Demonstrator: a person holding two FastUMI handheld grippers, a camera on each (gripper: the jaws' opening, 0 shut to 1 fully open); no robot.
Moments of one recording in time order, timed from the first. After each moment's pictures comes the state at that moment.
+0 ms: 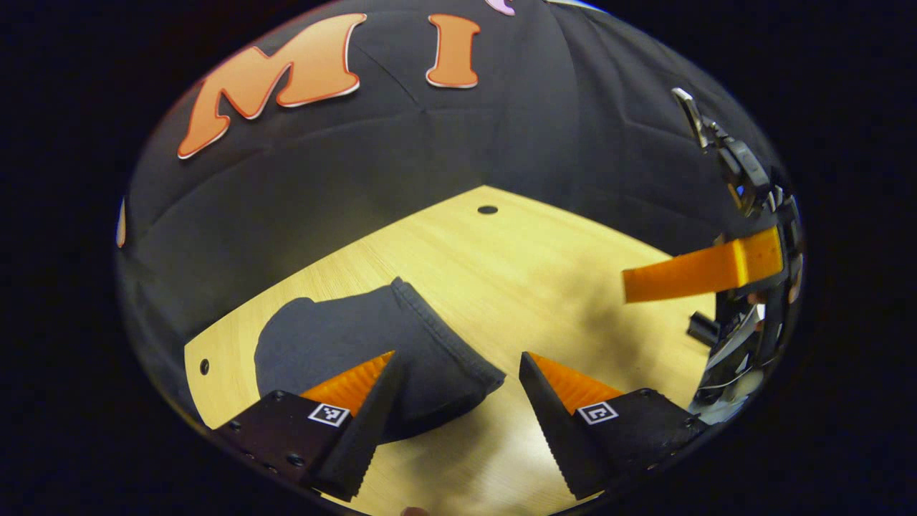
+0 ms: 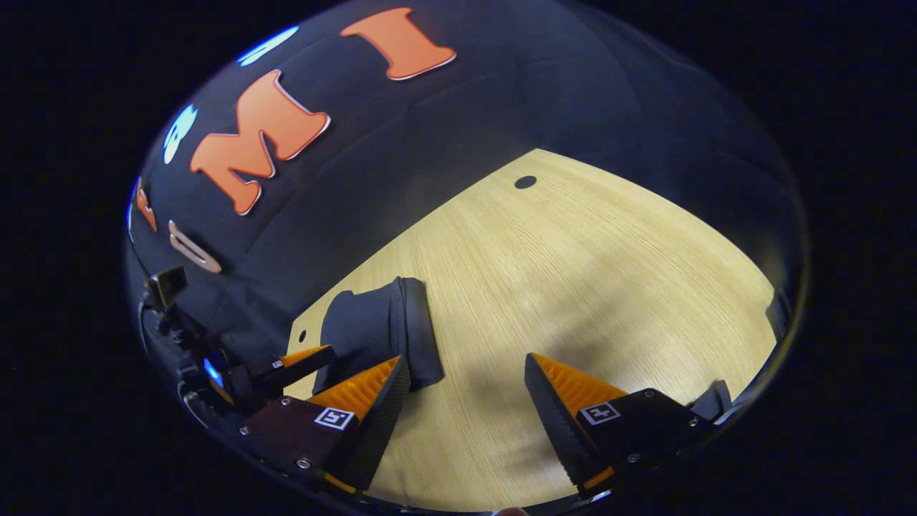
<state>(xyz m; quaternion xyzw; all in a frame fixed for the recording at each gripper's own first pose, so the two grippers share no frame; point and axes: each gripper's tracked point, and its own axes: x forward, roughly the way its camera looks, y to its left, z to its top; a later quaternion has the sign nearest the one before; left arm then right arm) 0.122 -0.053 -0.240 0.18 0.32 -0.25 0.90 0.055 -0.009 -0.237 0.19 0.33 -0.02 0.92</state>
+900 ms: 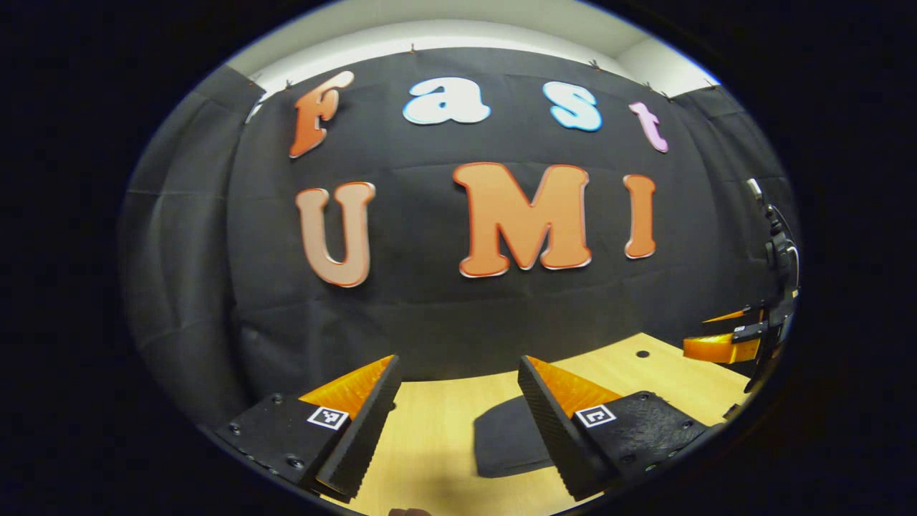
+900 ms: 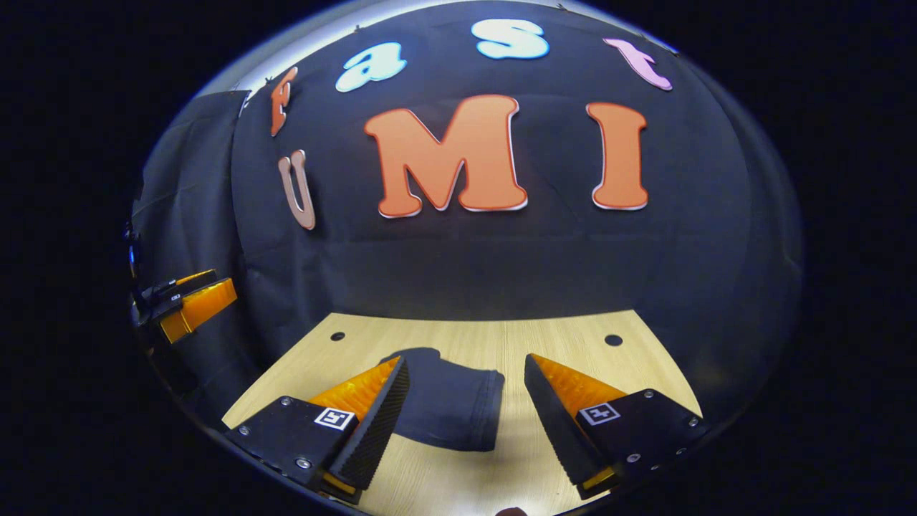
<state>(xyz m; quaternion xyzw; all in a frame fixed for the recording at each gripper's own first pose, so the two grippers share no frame) 0.056 0.168 -0.039 0.10 0.04 0.05 0.99 0.078 0.138 -0.065 -0.05 0.11 0.09 0.99</state>
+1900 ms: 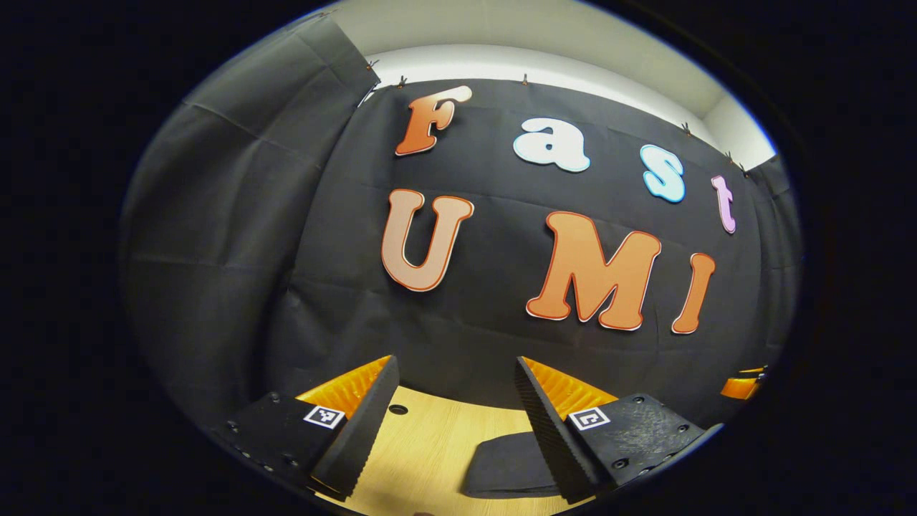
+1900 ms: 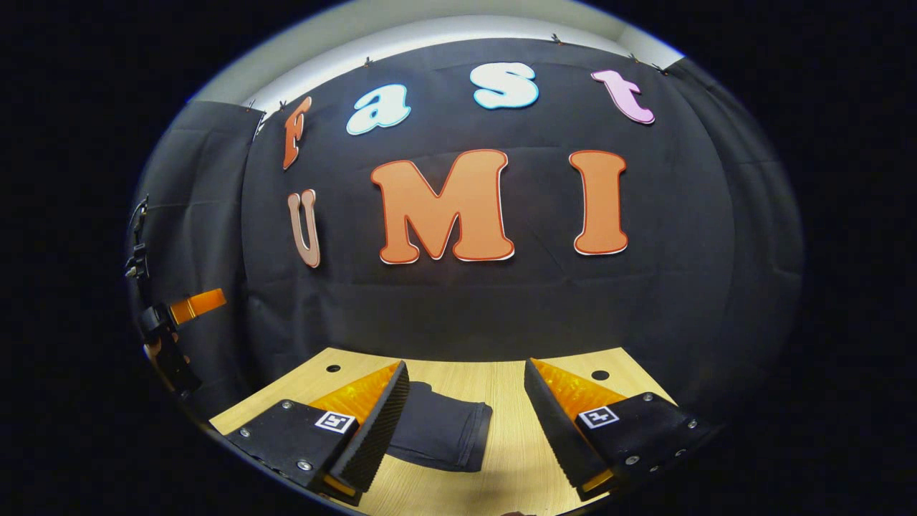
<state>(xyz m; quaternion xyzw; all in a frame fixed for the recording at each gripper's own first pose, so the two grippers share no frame) 0.036 0.236 -0.029 -0.03 -0.05 0.13 0.99 0.052 0.103 -0.041 -0.03 0.03 0.08 1.00</state>
